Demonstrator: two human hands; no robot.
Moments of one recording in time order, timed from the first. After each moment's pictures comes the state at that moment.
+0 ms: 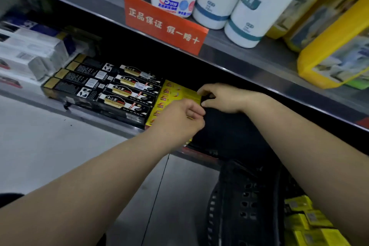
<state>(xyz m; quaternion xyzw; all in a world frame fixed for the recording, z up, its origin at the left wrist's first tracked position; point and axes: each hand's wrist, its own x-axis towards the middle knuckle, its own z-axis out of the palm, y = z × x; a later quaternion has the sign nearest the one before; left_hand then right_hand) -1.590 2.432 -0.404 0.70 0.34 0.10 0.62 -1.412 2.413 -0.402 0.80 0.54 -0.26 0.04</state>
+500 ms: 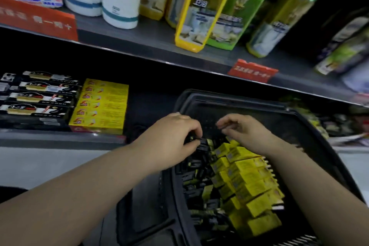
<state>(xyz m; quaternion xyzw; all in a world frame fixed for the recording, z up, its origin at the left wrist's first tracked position) -1.556 2.296 -0.374 0.93 -0.04 0.10 0.34 -1.410 2.118 -0.354 0.88 0.35 -0.23 -0.22</state>
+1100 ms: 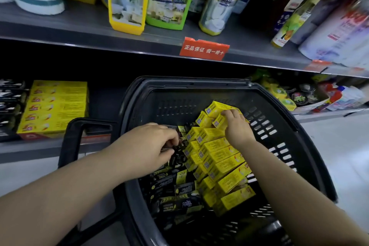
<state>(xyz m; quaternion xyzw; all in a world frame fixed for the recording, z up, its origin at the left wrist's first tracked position) -1.547 2.249 -0.384 0.95 -0.10 -0.01 0.29 -1.362 2.013 -0.439 0.98 0.18 -0.05 0.01</state>
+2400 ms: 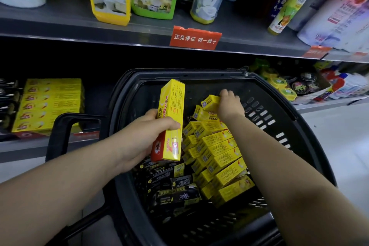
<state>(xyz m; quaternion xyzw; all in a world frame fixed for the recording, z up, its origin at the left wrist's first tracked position) -1.533 2.227 -0.385 0.56 0.18 -0.14 0.80 -1.327 2.041 -0.438 0.99 0.10 -0.06 0.00</state>
